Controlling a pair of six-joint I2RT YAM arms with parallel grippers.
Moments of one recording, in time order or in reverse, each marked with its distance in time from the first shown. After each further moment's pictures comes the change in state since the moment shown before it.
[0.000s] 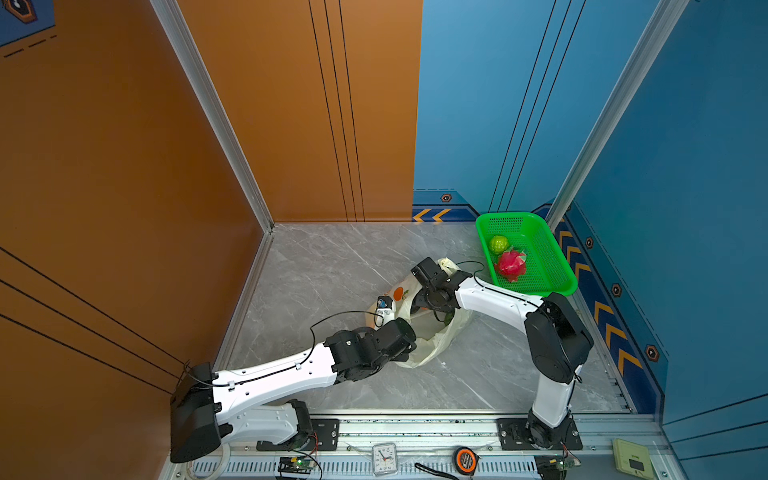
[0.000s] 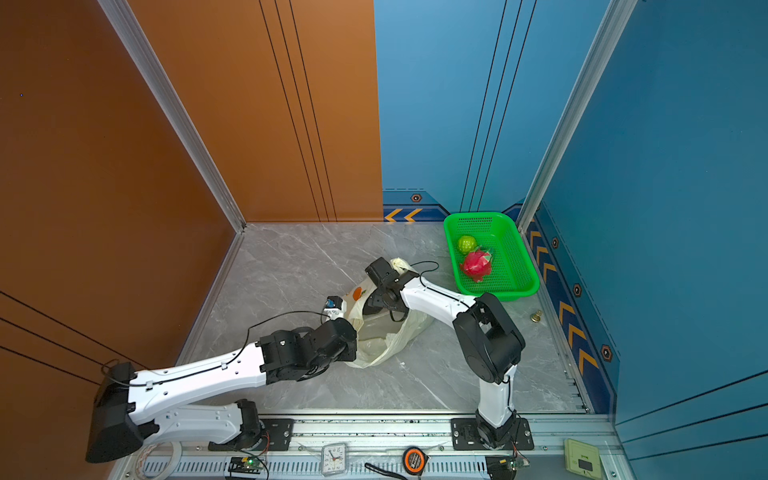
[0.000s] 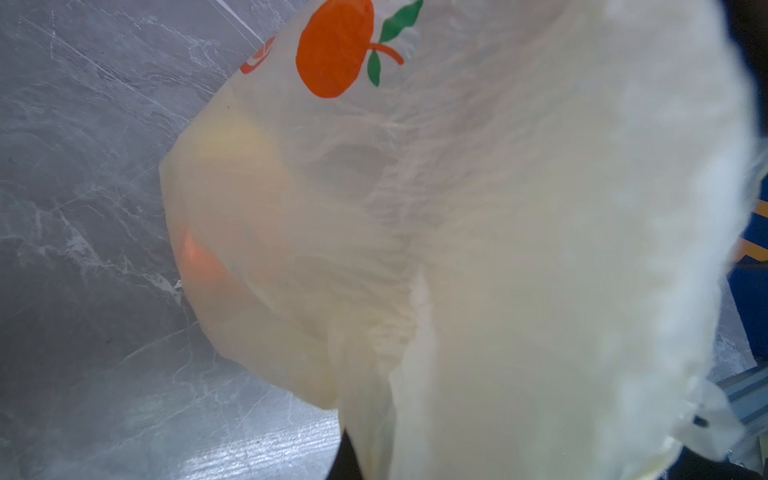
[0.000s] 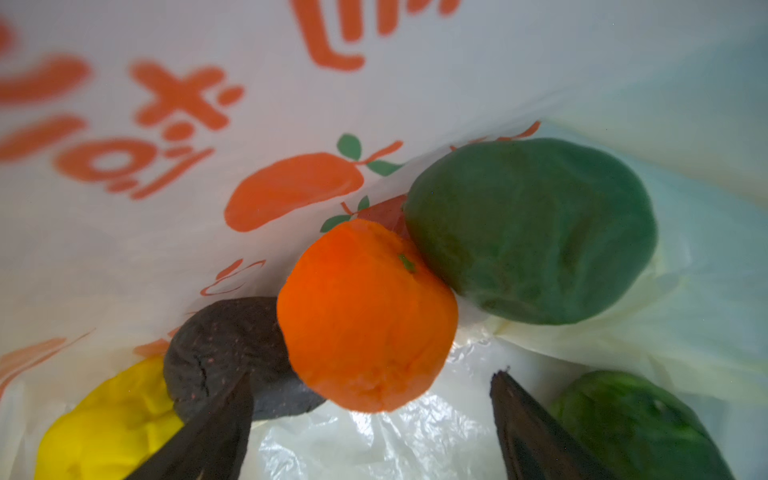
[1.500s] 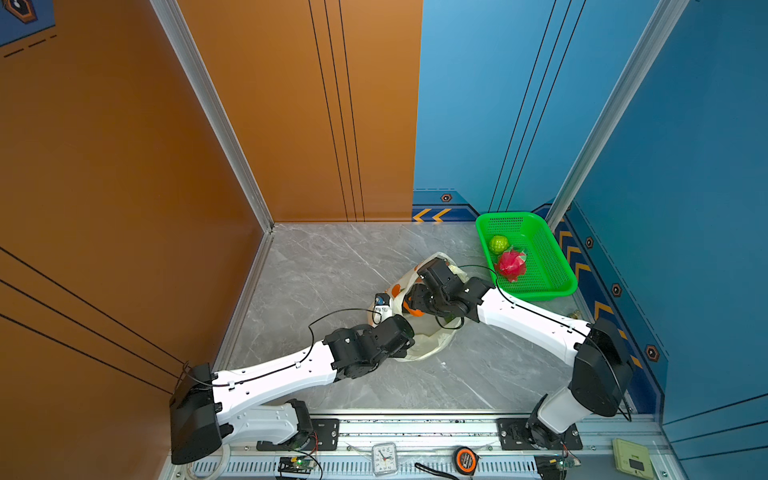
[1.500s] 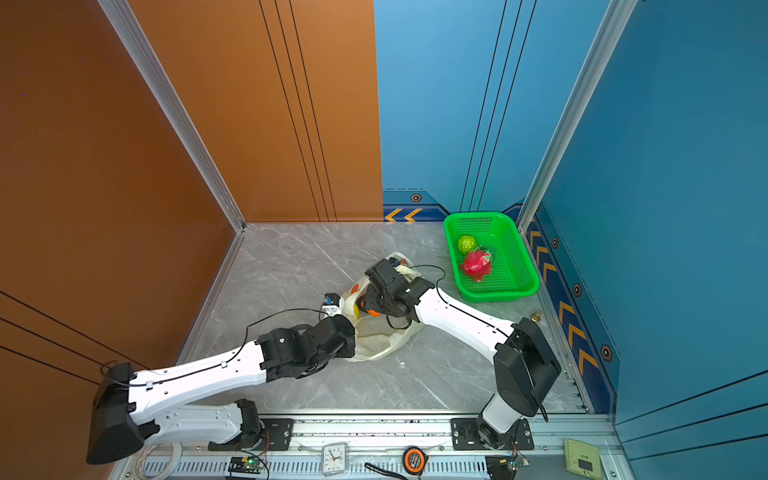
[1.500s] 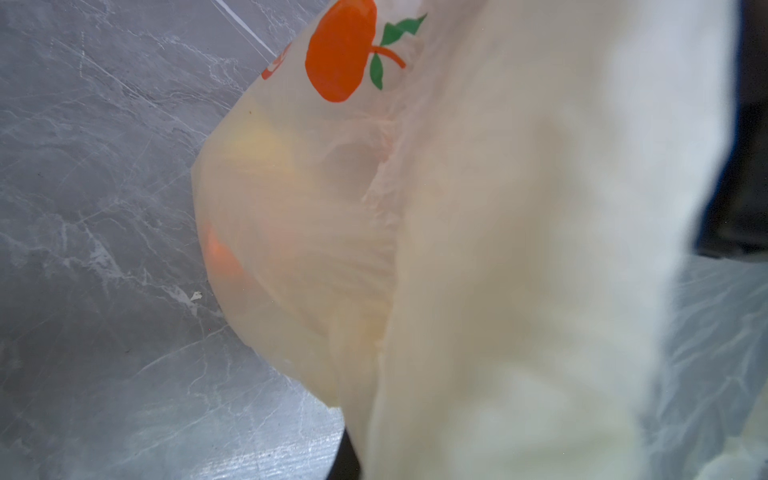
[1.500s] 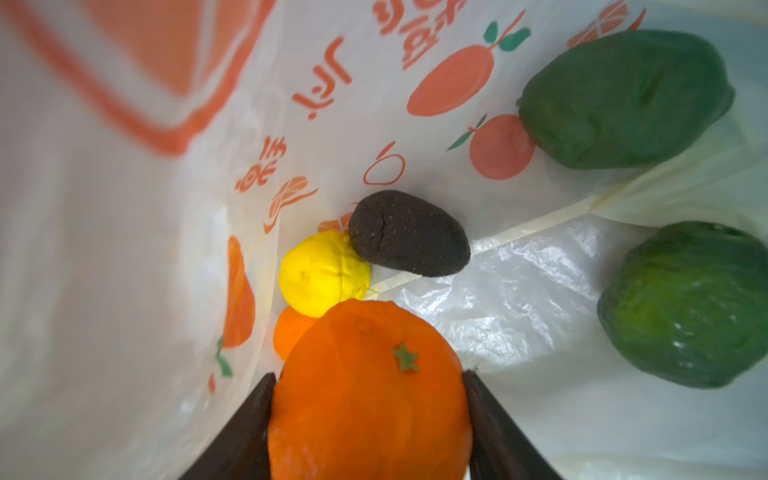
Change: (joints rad) left arm 0.027 0.000 0.001 0.003 -0.018 0.022; right arm 0.098 -0.285 -0.080 -0.021 -0.126 0.071
